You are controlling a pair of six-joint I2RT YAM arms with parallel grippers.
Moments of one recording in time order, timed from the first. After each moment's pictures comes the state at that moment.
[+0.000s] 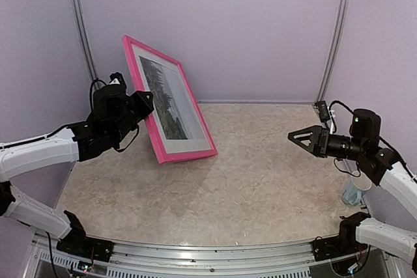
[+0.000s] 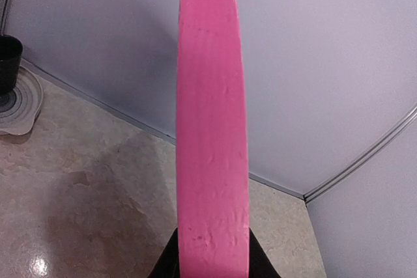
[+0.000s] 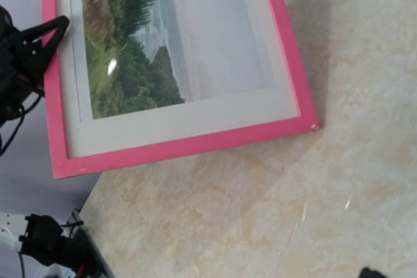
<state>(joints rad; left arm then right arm) -0.75 1.27 0.95 0.17 -0.55 -0.74 0.26 0.76 0.63 -0.18 -0.71 0.55</state>
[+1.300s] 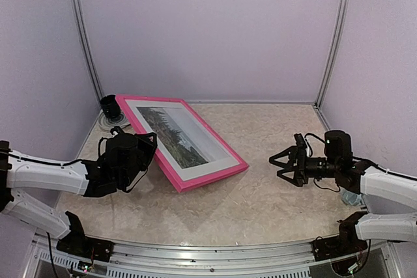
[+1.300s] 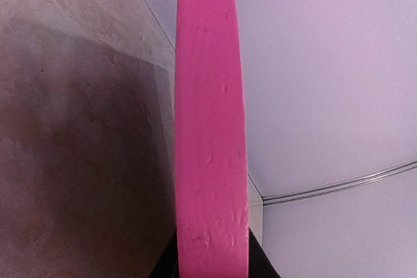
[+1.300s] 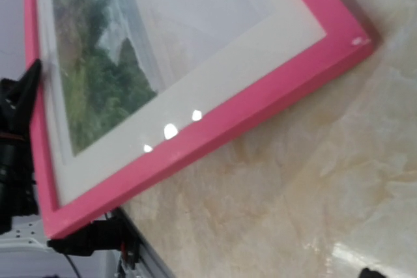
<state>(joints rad) -0.91 1.27 0.56 0.44 -0.70 -1.34 0.40 0.97 0.40 0.09 -0.69 0.90</state>
